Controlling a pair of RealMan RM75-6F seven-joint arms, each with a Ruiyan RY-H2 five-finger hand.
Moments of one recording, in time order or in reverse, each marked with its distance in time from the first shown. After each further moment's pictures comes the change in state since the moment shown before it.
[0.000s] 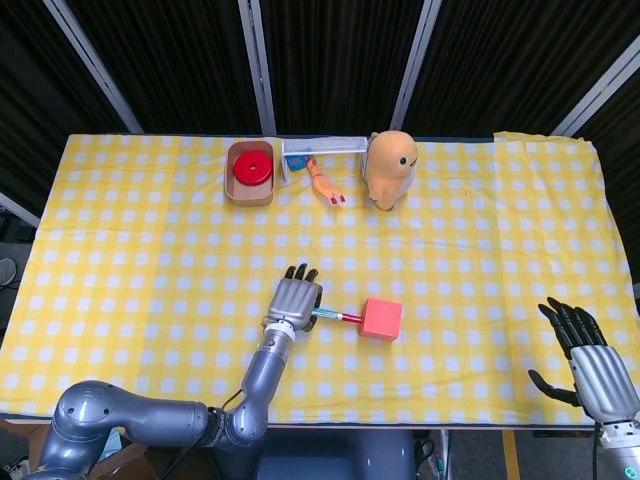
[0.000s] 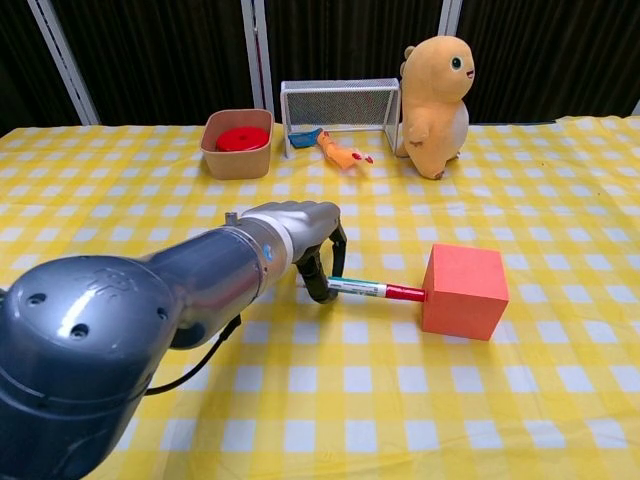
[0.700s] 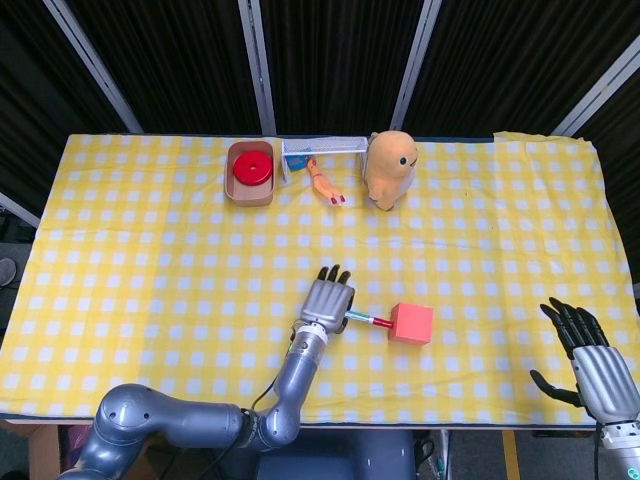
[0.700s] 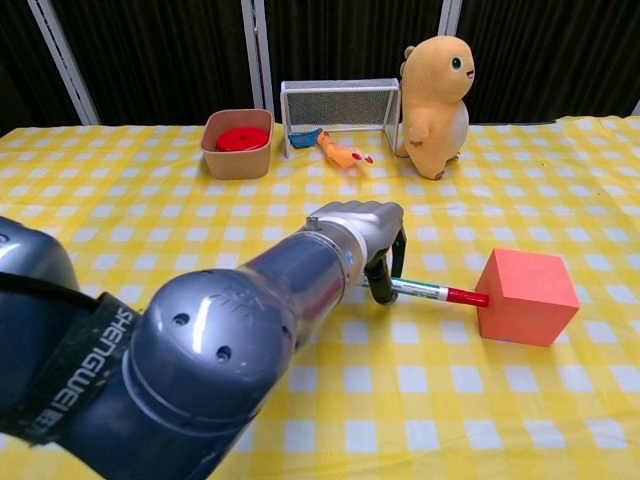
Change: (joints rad) left arm -0.142 -0.137 -0.076 0.171 0.002 -0.046 -0.007; right arm -0.002 0.006 -0.001 0.001 0.000 0.001 0.014
